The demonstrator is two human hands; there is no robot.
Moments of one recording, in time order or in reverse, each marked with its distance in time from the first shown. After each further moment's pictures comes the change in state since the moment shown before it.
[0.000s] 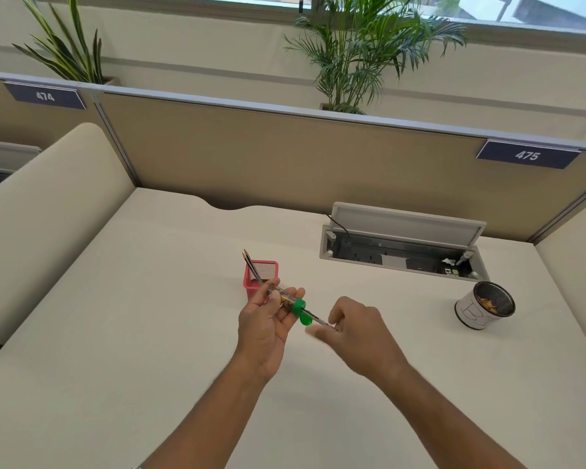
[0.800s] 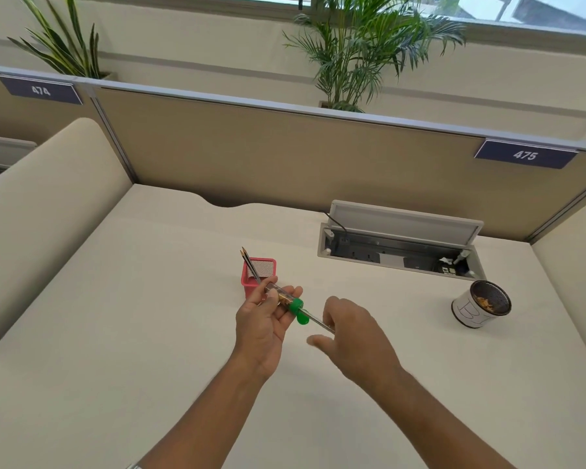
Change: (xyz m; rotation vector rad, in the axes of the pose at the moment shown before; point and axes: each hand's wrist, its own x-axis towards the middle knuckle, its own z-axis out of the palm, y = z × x) left_hand 0.000 -0.004 0.000 0.022 0.008 0.023; right_hand -0.007 0.000 0.009 -0.281 0.043 -0.153
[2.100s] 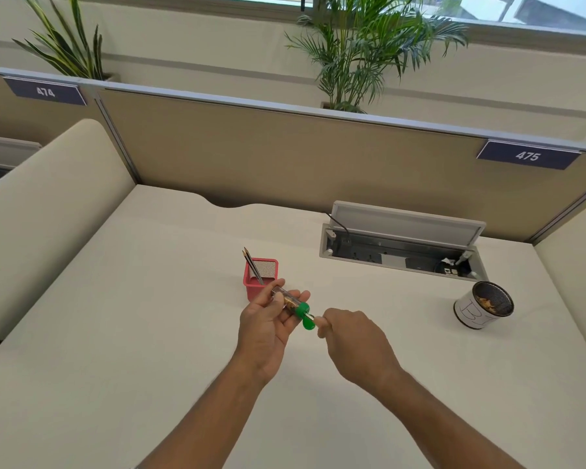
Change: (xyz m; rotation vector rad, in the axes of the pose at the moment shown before) left_hand -0.002 -0.001 -0.005 0.050 -0.055 -0.029; right_hand -0.002 -0.008 -0.007 -0.119 -0.145 0.022
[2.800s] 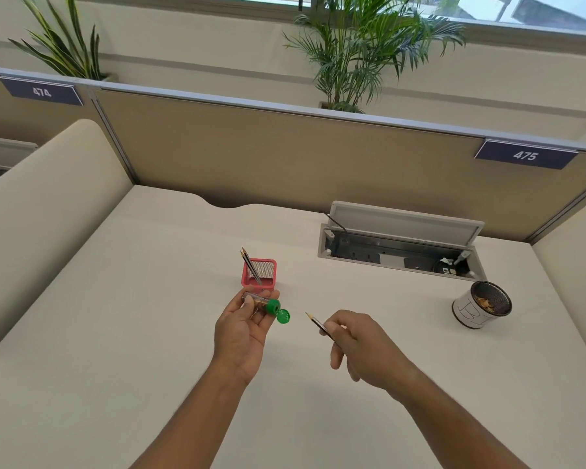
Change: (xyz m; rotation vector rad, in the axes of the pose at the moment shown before) left_hand 0.012 0.012 -0.027 -0.130 0.094 0.043; right_hand -0.011 0.023 -0.009 0.651 -0.192 0.110
